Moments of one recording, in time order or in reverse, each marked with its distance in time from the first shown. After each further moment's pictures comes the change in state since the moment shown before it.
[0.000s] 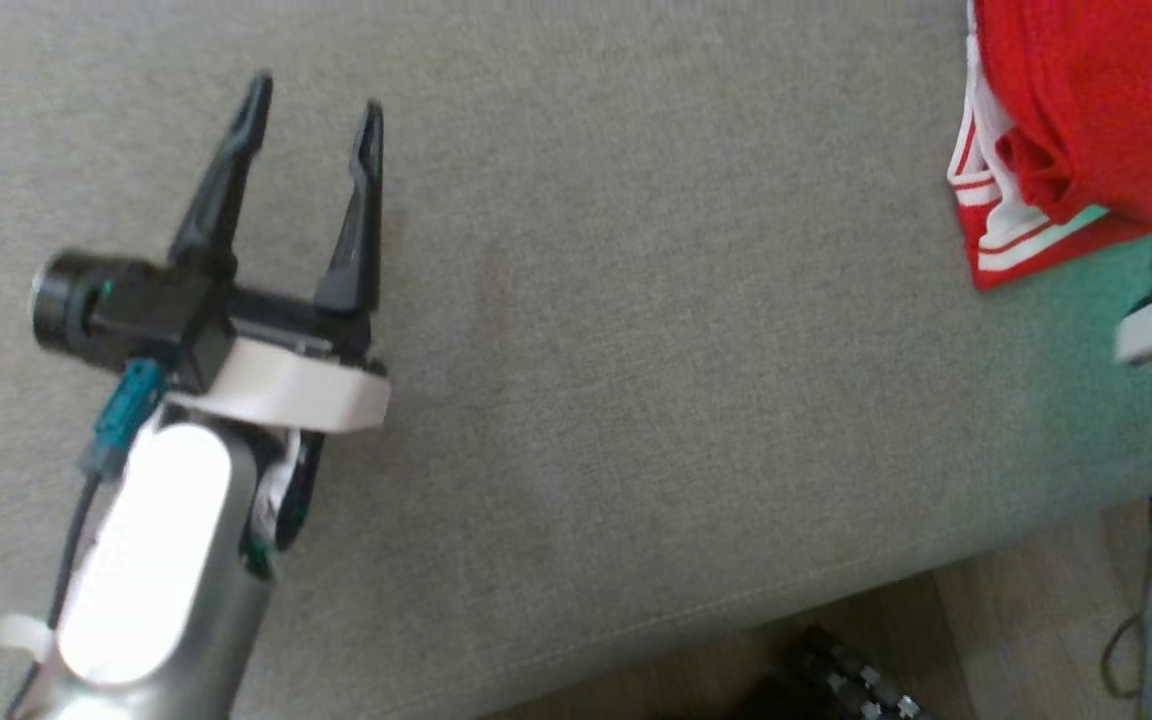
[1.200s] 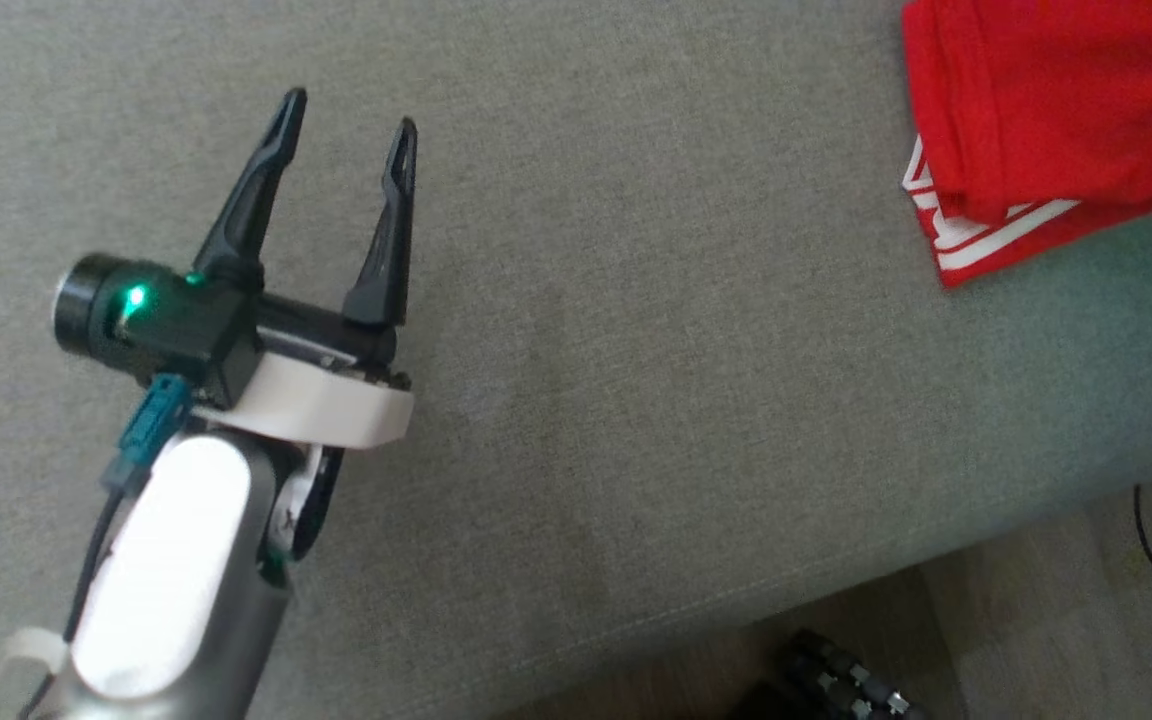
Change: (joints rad) left arm 0.039 -0.023 -0.005 -0.041 0.033 -0.013 0.021; right arm -0.114 -0.313 0.275 0.000 0.328 0.000 0.213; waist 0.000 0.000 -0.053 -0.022
